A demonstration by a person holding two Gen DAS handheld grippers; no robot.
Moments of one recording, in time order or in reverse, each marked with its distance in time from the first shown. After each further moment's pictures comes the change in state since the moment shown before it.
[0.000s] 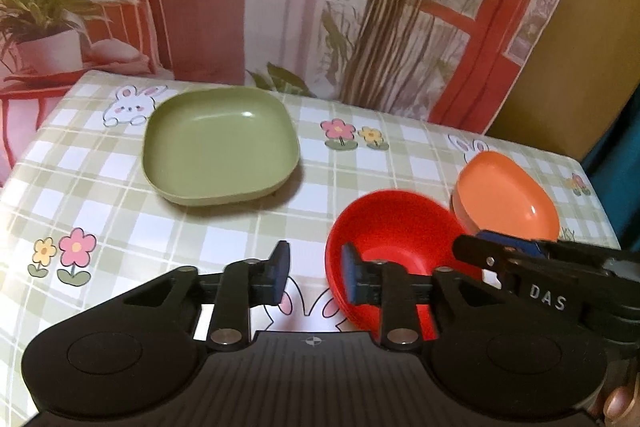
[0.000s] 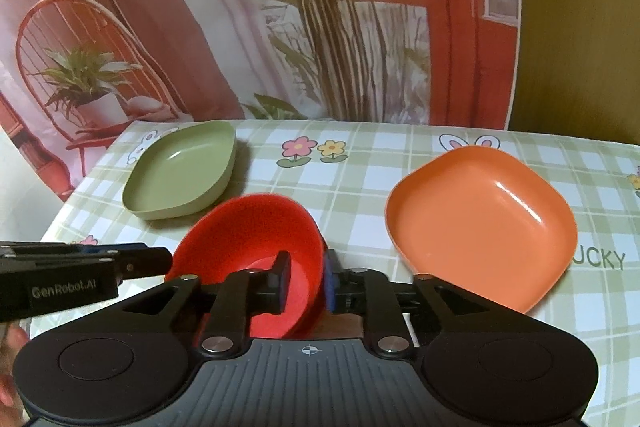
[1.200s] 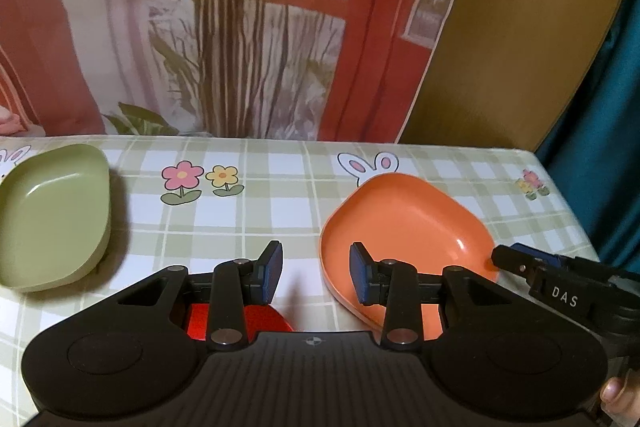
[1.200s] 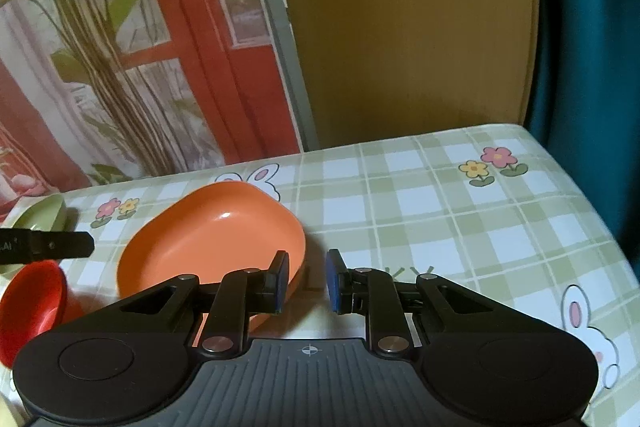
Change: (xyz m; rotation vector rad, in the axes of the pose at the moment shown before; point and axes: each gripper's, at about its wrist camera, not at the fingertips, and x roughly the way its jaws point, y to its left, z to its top) left arm 0.074 -0.115 0.025 0.142 -0.021 -0.118; right arm -0.022 -0.176 -0.012 0.170 -0.137 -0.206
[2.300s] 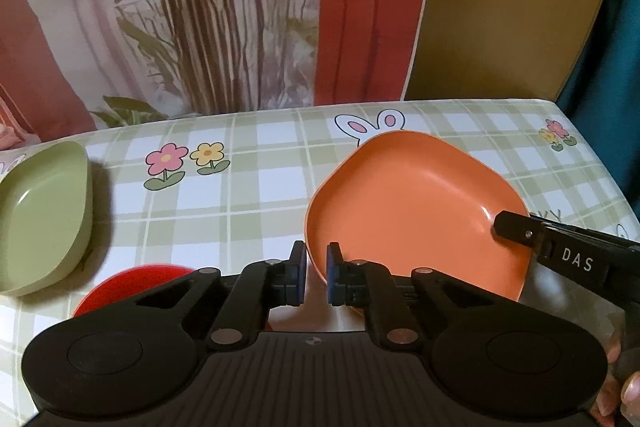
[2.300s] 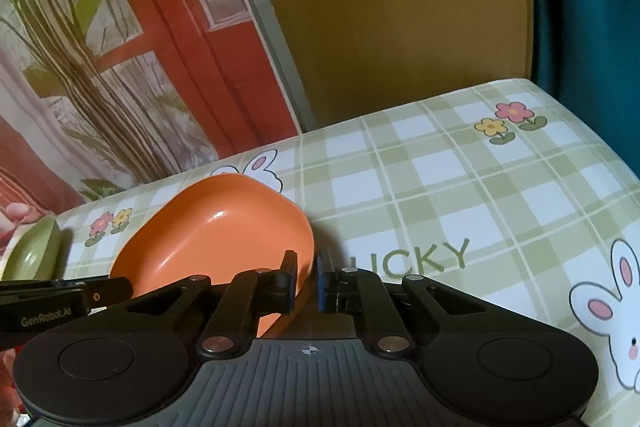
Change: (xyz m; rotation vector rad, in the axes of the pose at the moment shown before) left arm 0.024 -0.027 -0.013 0.098 0.058 0.078; right arm 0.025 0.002 -0.005 0.128 0.027 0.019
